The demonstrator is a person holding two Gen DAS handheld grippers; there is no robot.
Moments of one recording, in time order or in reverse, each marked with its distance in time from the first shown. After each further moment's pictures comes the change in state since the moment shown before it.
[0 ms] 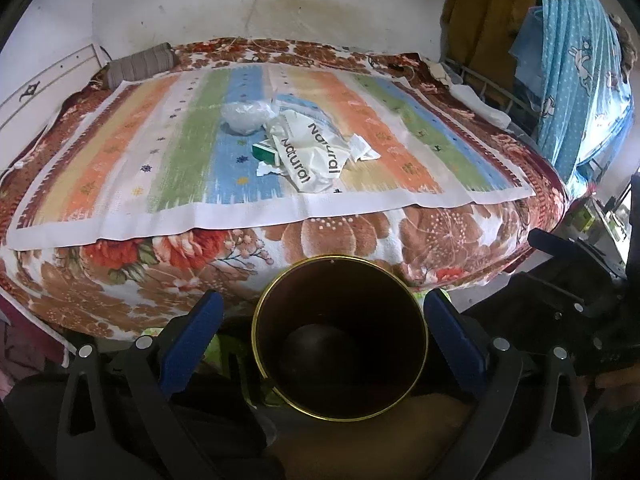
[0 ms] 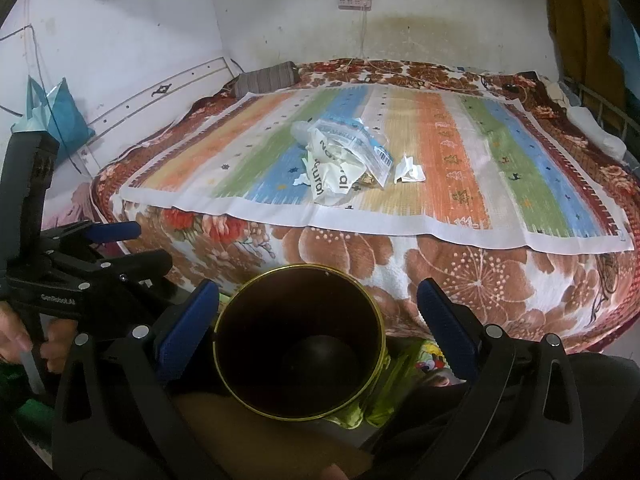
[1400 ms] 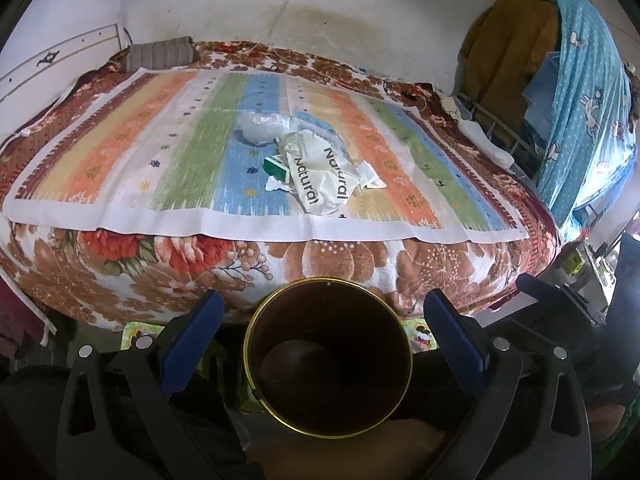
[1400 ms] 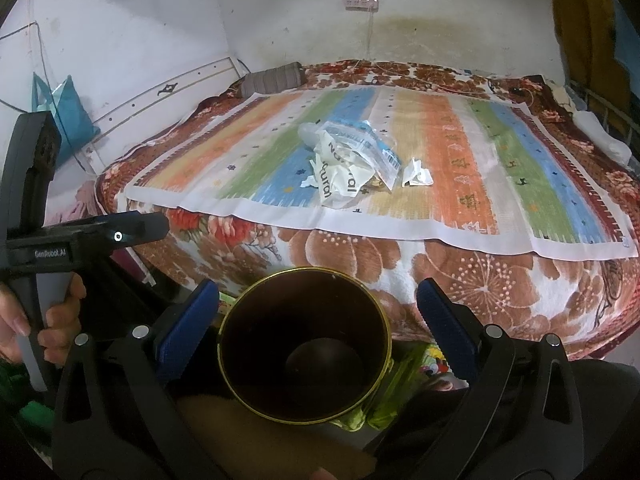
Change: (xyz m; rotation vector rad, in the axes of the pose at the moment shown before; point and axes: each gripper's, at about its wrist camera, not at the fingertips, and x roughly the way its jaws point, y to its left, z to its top) left arm -0.007 0.011 0.007 -0.106 -0.066 -0.039; right arm 0.004 0.006 0.005 -0.010 -0.001 0.015
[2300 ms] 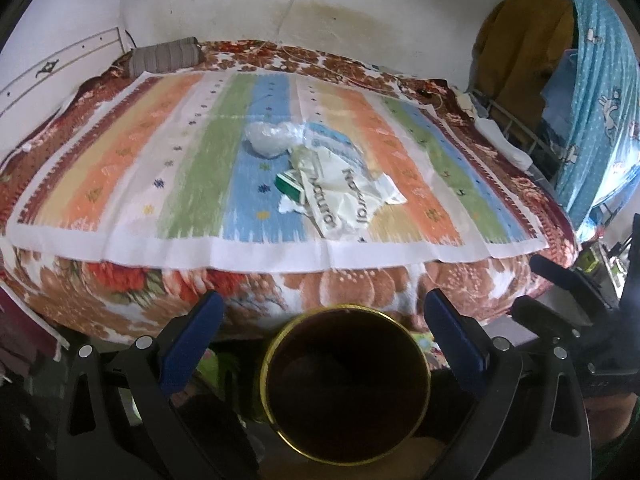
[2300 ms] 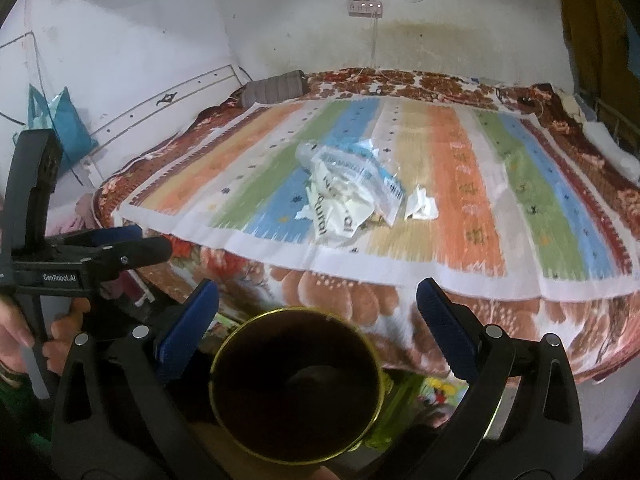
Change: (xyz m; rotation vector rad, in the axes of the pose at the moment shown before) left arm 0.027 0.013 0.054 -0.005 0.025 0.063; right arm 0.030 -0.020 0.057 -0.015 -0.018 0.019
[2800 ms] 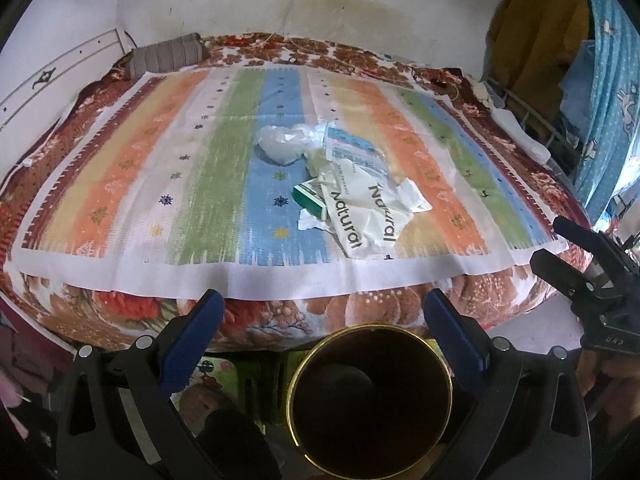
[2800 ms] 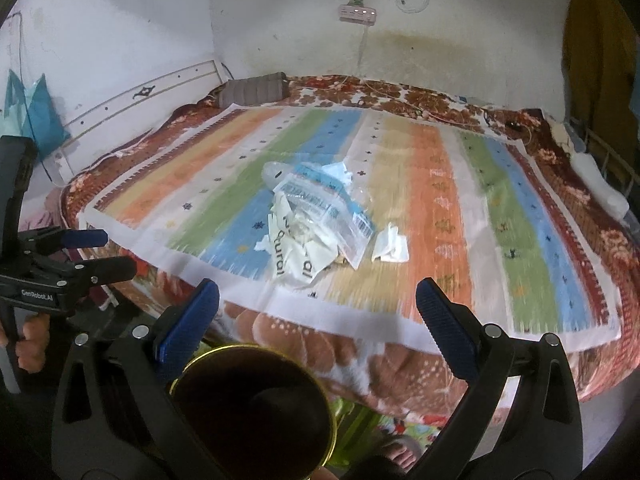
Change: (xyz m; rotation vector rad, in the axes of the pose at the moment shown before) left arm 0.028 0.016 0.040 0.014 0.061 0.043; right arm 0.036 -0.015 0.056 -0.068 0.002 -0.100
